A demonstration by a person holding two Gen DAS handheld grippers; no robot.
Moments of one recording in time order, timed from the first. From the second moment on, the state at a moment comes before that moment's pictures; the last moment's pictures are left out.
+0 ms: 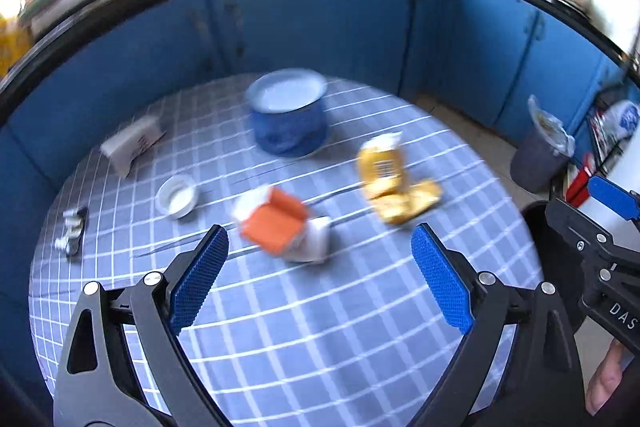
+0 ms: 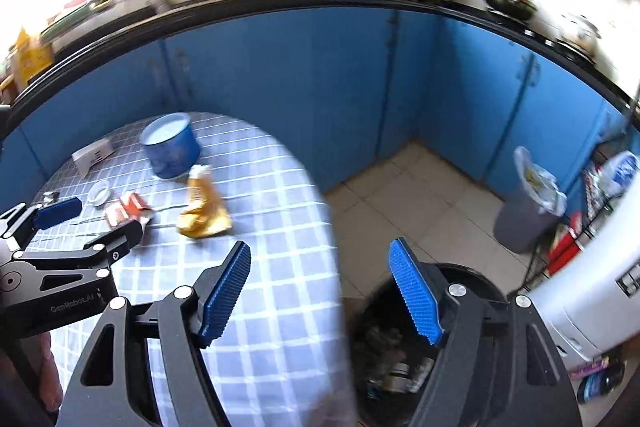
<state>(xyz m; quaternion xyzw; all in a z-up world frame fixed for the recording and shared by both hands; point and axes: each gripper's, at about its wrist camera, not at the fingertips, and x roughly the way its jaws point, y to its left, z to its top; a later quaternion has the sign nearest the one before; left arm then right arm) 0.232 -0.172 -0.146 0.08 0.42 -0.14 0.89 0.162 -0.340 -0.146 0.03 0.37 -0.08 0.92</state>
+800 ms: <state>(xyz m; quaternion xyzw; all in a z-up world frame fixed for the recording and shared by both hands) 0.292 -0.120 -0.180 0.02 0.47 -0.12 0.87 0.276 -0.280 -0.196 0.02 0.44 -0.01 0.90</state>
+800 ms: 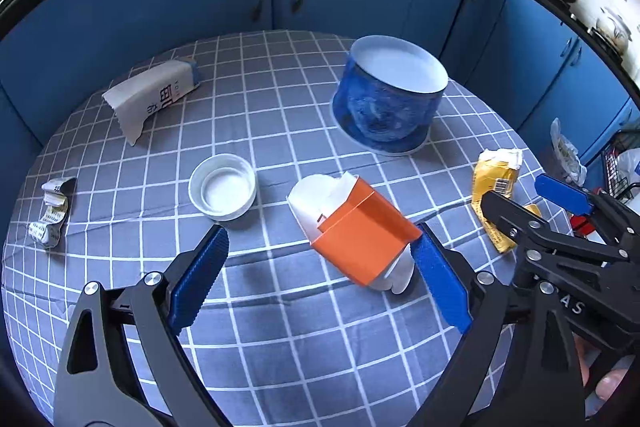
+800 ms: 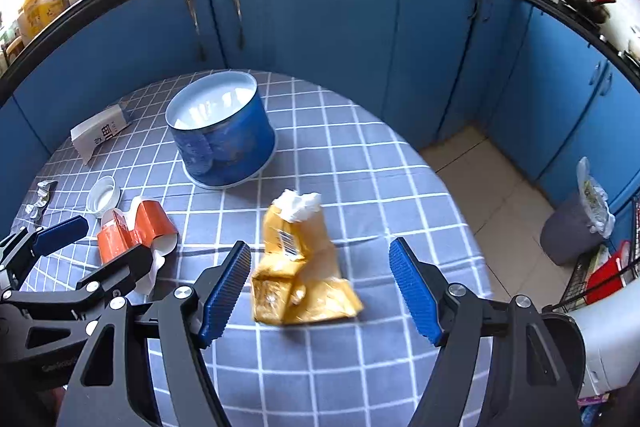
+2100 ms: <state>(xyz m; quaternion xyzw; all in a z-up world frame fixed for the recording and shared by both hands) 0.225 -0.140 -0.140 0.03 0.41 -0.15 0.90 0.166 -0.314 -0.148 0.02 0.40 -0.04 0.91</state>
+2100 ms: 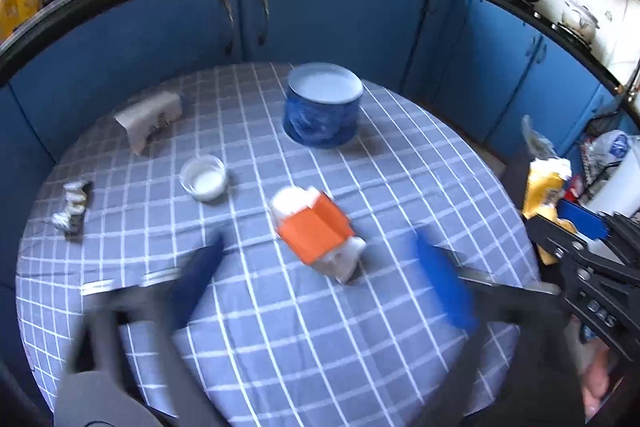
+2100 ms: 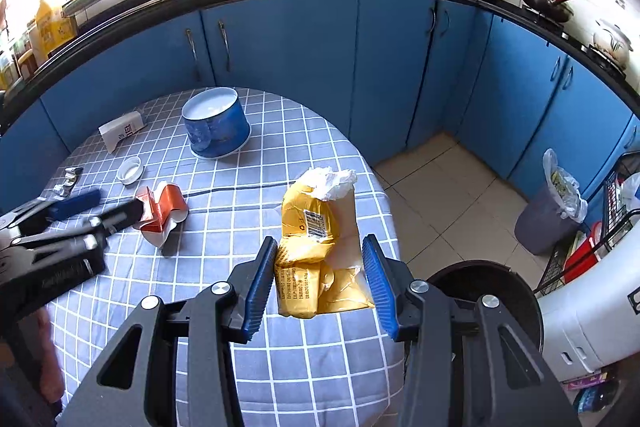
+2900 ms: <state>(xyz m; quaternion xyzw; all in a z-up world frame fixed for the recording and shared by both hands) 0.257 -0.139 -0.174 0.04 0.45 -0.15 0.88 0.194 -0.304 -0.167 0.02 0.42 -0.04 0.91</state>
